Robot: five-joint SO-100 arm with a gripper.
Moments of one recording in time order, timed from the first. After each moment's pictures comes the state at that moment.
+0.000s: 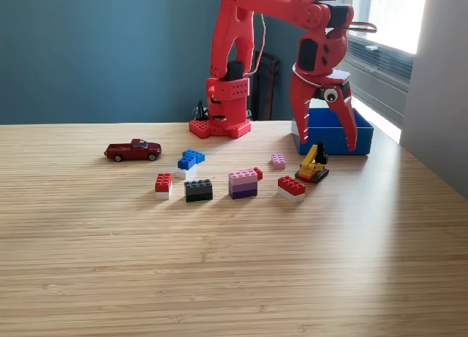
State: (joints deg) arm -36.9 81.1 86.3 78.8 -18.3
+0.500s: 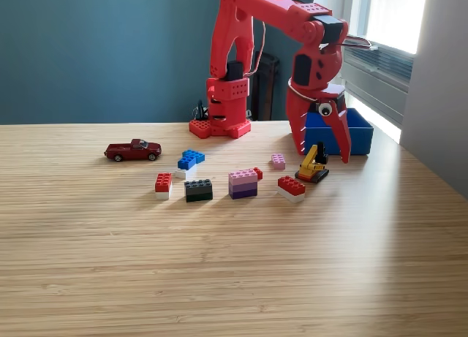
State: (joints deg) arm -35.2 81.1 94.4 70.7 -17.6
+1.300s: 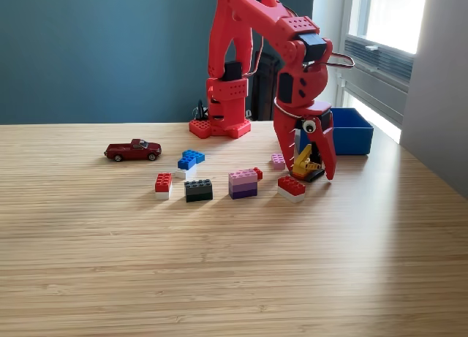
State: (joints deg) arm -31.7 81.4 104.1 58.7 -18.4
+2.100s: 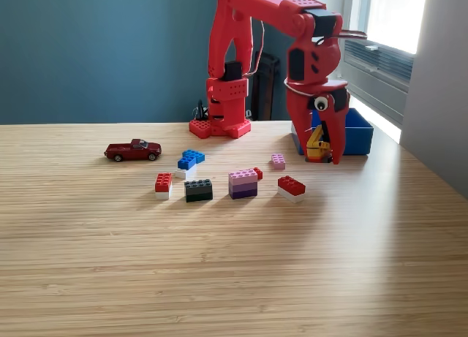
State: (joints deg) arm -32.1 81.1 84.0 71.5 -9.4
